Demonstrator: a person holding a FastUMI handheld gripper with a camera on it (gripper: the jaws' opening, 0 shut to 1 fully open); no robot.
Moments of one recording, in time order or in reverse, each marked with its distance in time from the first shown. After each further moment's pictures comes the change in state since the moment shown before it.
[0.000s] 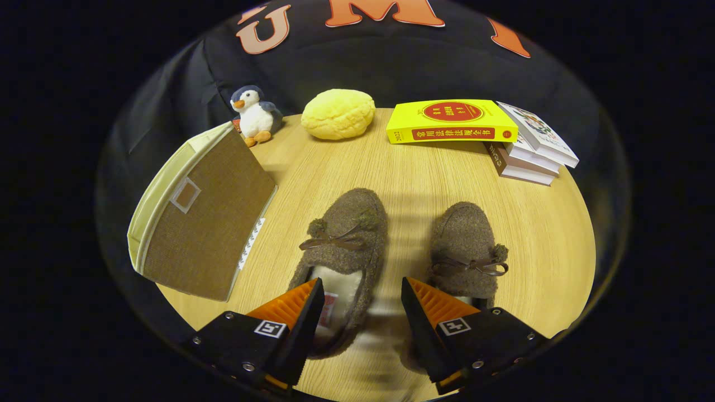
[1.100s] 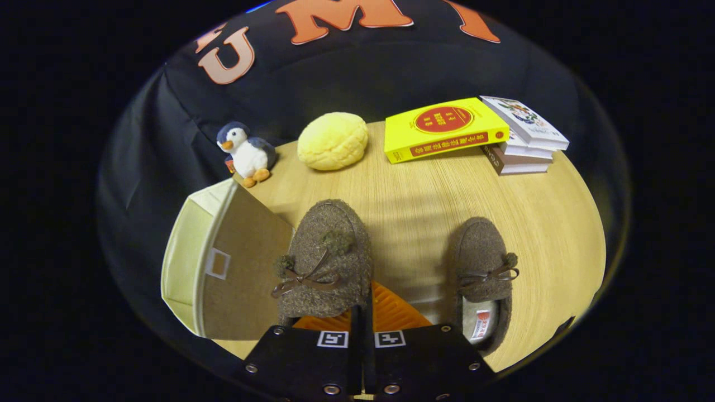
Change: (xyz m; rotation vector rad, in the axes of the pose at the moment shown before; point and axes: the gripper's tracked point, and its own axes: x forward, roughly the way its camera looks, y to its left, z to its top) arm -0.046 0.049 0.069 0.200 -0.036 0.044
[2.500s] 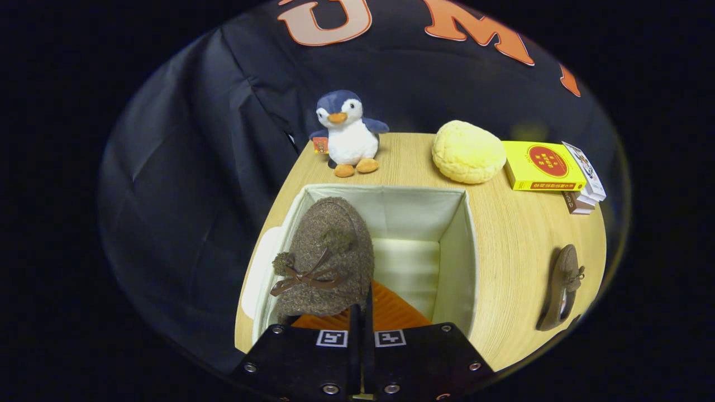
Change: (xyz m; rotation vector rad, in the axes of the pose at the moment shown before) arm 0.049 0.266 -0.002 -0.154 0.073 0.012
